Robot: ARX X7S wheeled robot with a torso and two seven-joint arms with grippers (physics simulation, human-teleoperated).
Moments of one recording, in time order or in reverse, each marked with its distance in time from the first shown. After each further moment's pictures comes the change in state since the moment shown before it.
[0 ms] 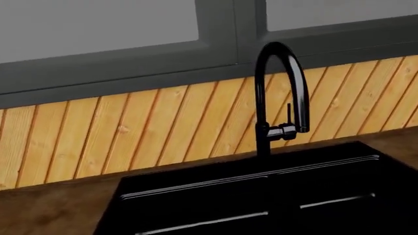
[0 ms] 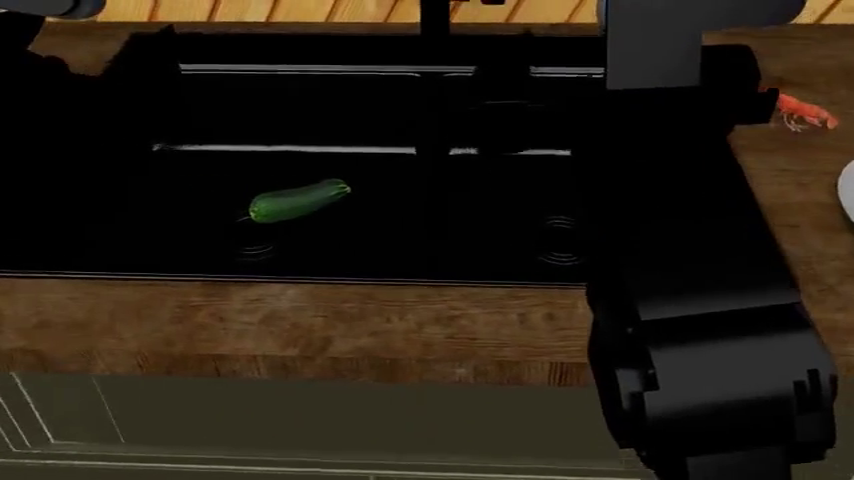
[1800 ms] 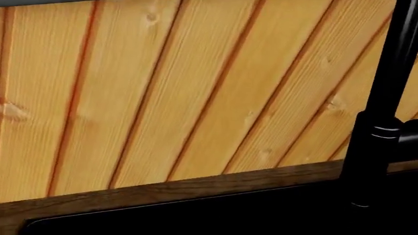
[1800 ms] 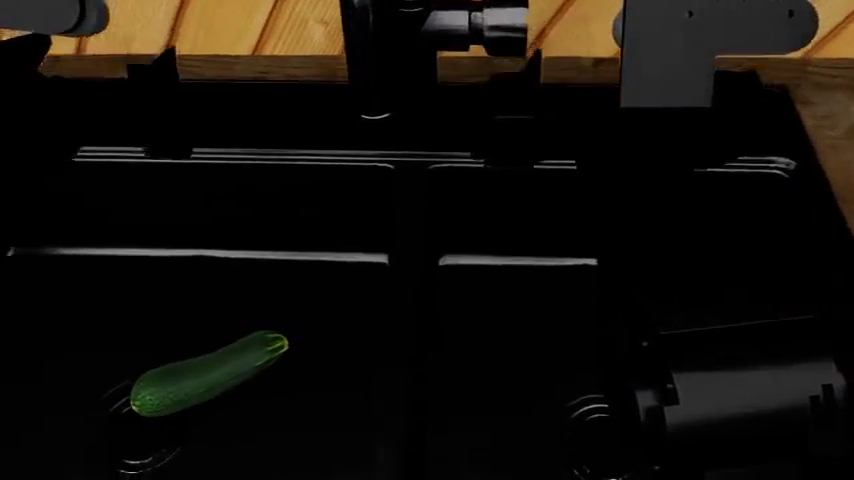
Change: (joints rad) left arm 0.023 -0.004 -0.004 -0.015 -0.039 -0.003 -0.031; right arm -0.029 0.016 0.014 -0.013 0.066 0.018 0.047
